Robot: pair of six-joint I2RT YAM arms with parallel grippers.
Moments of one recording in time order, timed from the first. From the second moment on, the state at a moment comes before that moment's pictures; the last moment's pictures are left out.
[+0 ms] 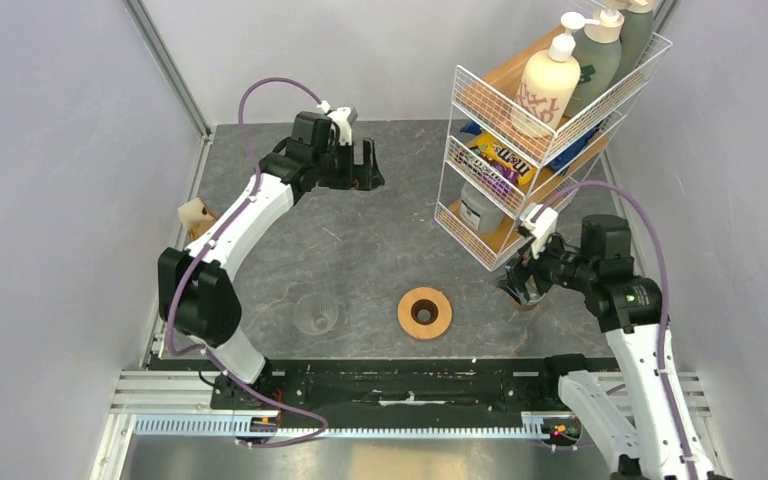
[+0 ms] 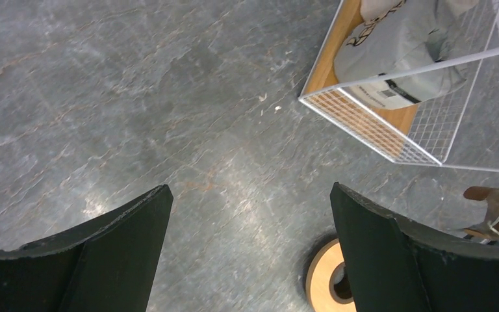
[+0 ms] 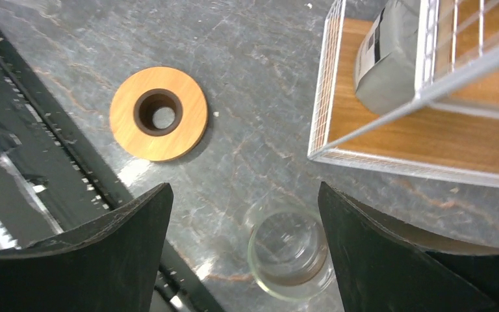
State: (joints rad) left arm -0.38 1.64 1.47 -0.50 0.25 -0.26; right arm 0.03 0.72 0.93 -0.92 -0.68 -0.49
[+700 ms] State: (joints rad) left arm -0.49 1.84 1.68 -0.47 0.25 -0.33; right arm 0.49 0.95 0.84 -0.41 -0.19 -0.50
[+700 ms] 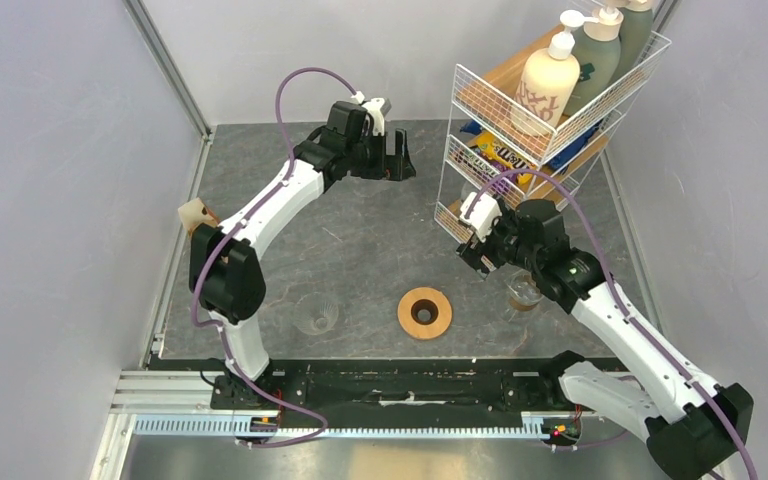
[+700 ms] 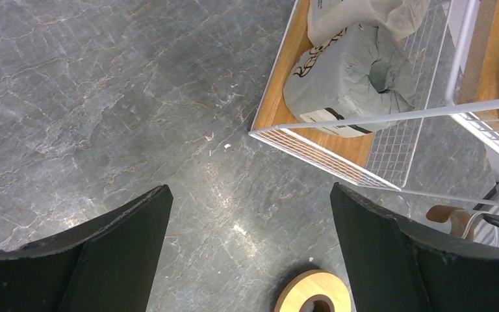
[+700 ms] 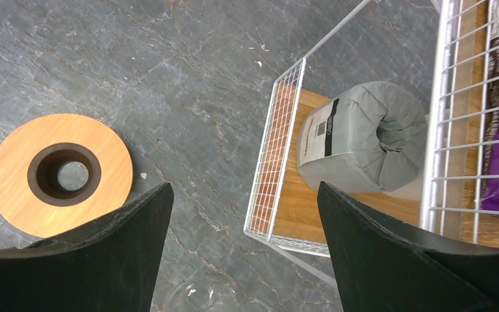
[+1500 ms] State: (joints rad) left arm -0.52 1.92 1.78 -0.48 0.27 -0.33; right arm -0.11 1.10 0.84 -0.40 -0.46 -0.62
